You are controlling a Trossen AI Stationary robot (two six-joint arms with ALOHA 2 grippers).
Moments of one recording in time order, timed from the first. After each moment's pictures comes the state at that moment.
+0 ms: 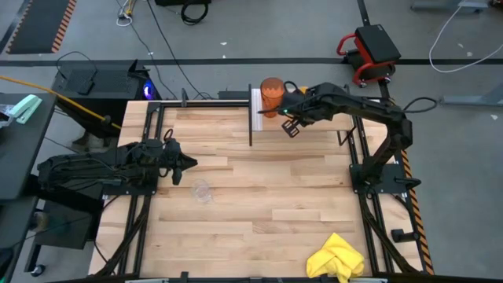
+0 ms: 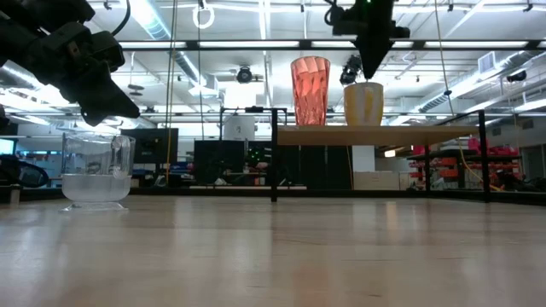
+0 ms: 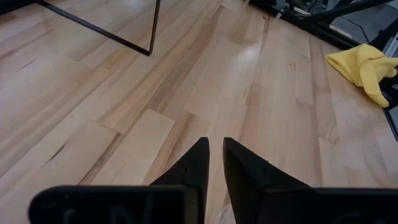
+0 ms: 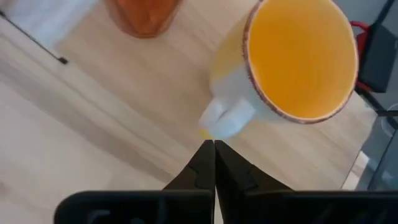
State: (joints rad) left arm 0.16 0.41 0.28 -0.36 0.00 -0.36; right arm -0.26 1.65 1.79 -1.54 0.45 0.60
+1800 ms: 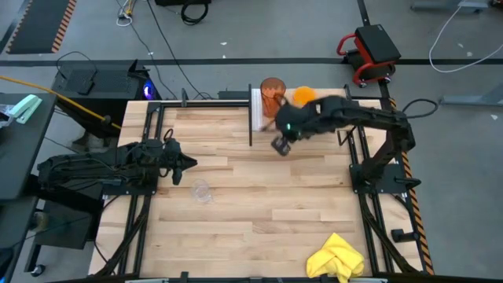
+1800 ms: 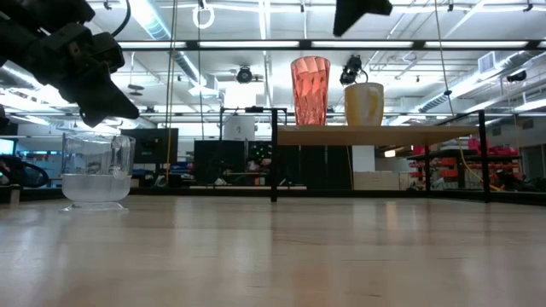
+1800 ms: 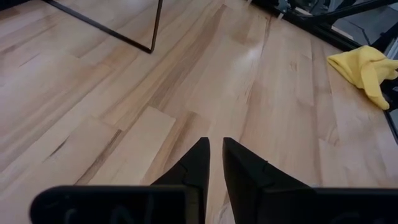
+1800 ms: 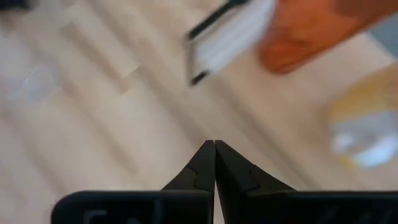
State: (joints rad) left arm 0.16 0.41 0.28 -0.36 -0.01 -0.37; right arm -0.03 1.65 1.91 -1.40 0.32 0.61
